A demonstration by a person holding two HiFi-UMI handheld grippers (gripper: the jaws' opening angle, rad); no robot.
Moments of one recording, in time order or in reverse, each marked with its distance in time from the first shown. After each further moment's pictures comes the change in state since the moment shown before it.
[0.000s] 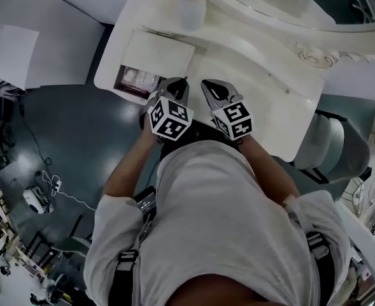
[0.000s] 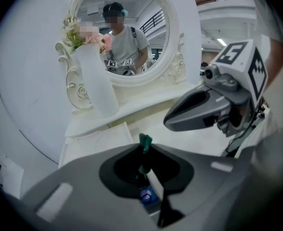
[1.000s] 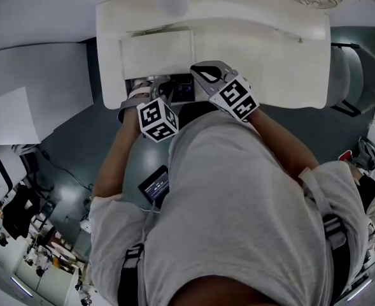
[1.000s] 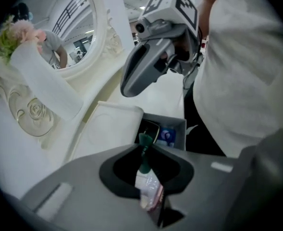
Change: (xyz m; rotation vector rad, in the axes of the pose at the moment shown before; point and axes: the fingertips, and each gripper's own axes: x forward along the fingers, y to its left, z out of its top) left arm -0.003 0.056 -0.089 0.765 0.192 -0.372; right arm 0.068 0.036 0.020 0.052 0.033 -0.045
